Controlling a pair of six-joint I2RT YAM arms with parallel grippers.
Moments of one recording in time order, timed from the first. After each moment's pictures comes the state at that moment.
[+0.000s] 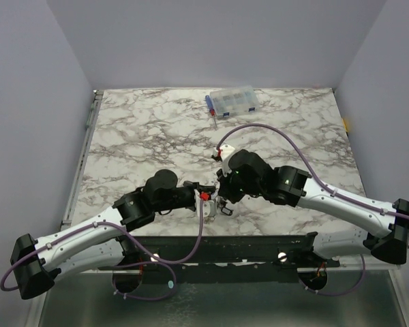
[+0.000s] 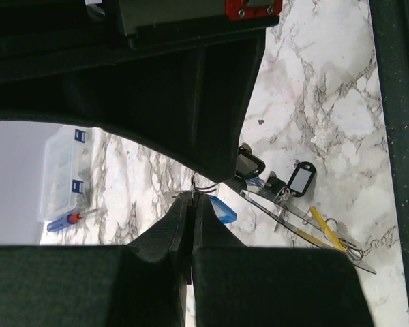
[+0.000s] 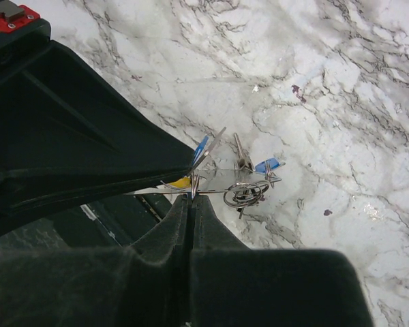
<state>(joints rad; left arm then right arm) -0.99 0.86 0.64 -0.09 0.29 0.75 1.10 1.24 1.15 -0.65 0.08 0.27</state>
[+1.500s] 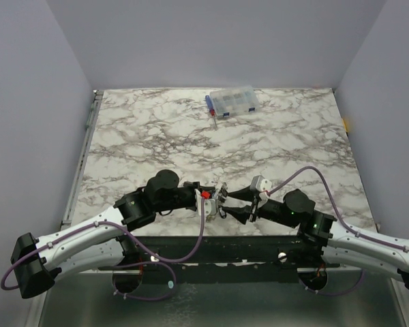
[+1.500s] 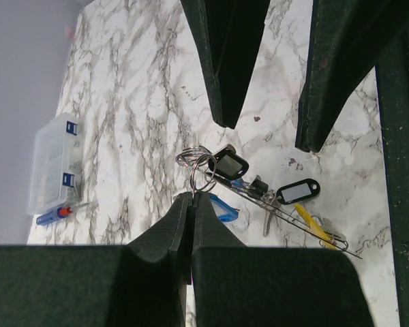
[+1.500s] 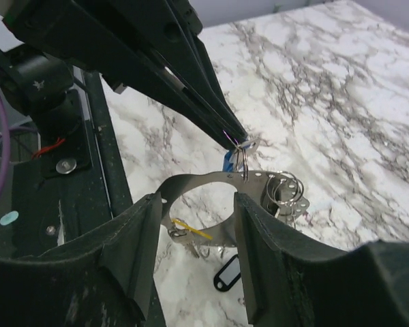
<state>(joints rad) -0.99 0.86 0.64 -0.10 0.27 0.72 1.09 0.67 0.38 0.23 -0.09 -0.01</state>
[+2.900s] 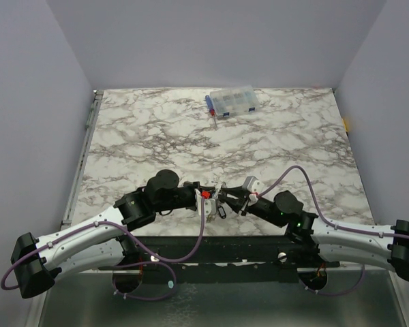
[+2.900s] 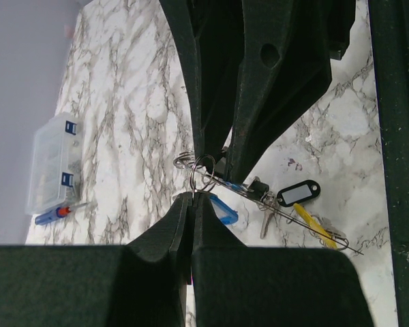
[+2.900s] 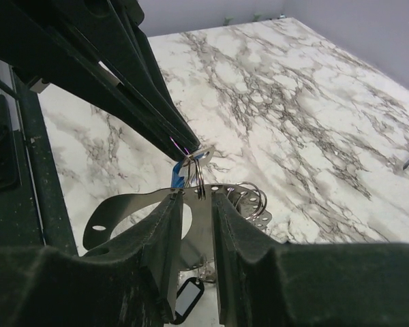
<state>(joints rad) -0.99 0.86 0.64 -0.10 0.27 0.71 1.09 0.90 0.27 0.66 0.02 -0.13</state>
